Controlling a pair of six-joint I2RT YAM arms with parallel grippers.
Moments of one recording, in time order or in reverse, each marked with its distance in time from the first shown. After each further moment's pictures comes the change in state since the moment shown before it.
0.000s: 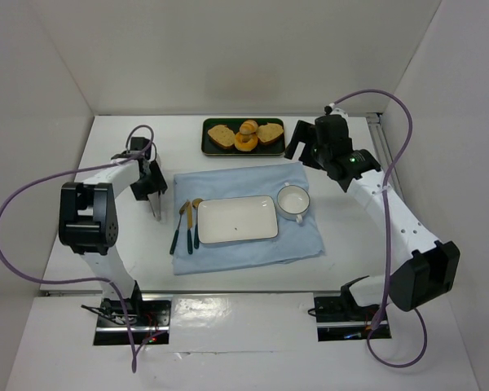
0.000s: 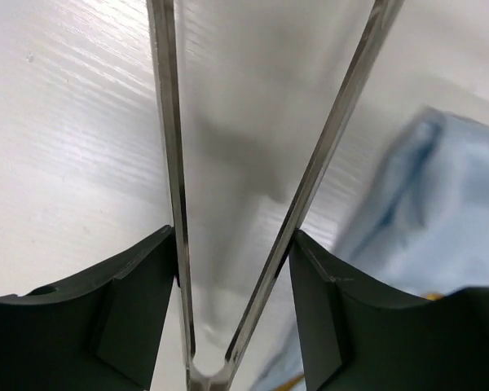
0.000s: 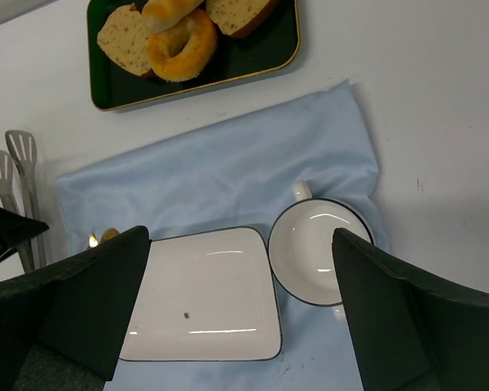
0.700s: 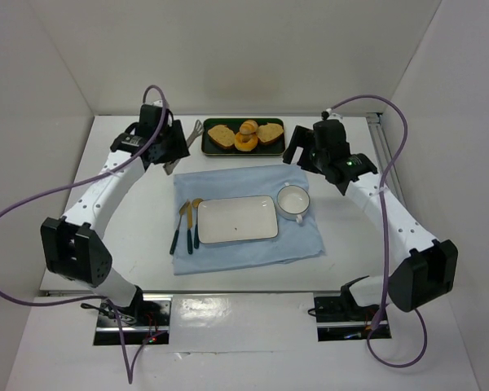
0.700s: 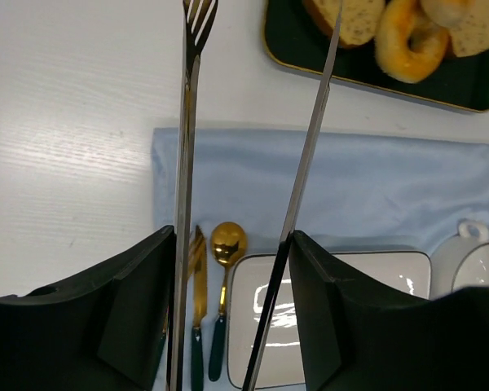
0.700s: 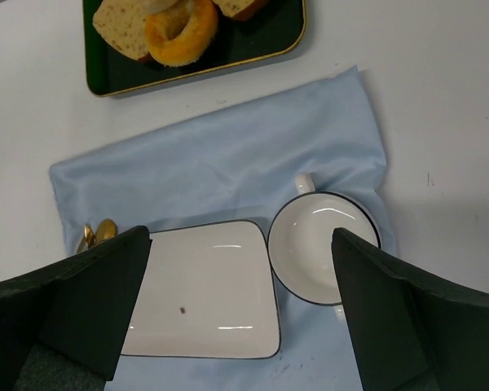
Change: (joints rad) left arm -0.233 -0.279 0.254 -0.128 0.019 0.002; right arm 0.000 -0.003 -0.054 0.048 -0.032 -0.002
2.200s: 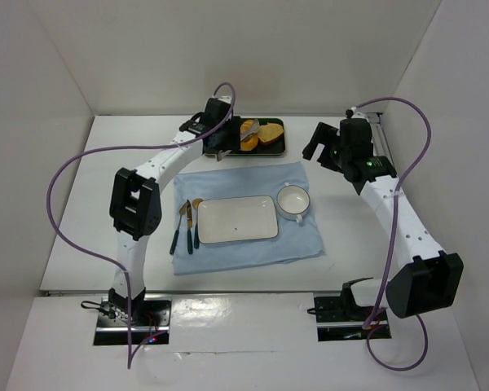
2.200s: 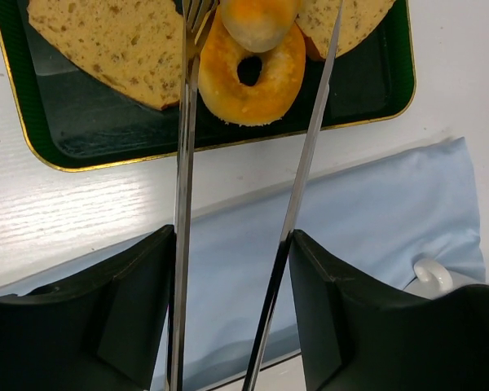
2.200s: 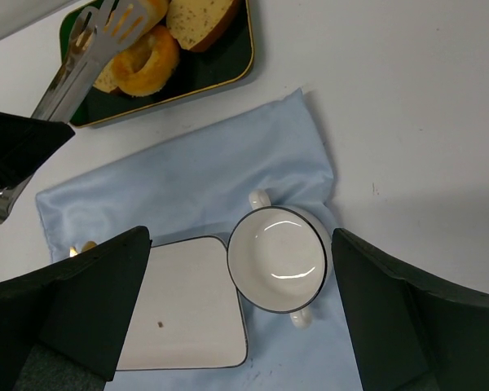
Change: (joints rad) left arm -0.222 0.560 0.446 0.154 0.051 0.103; right arm -0.178 -0.056 -0.049 0.008 -0.097 -0.055
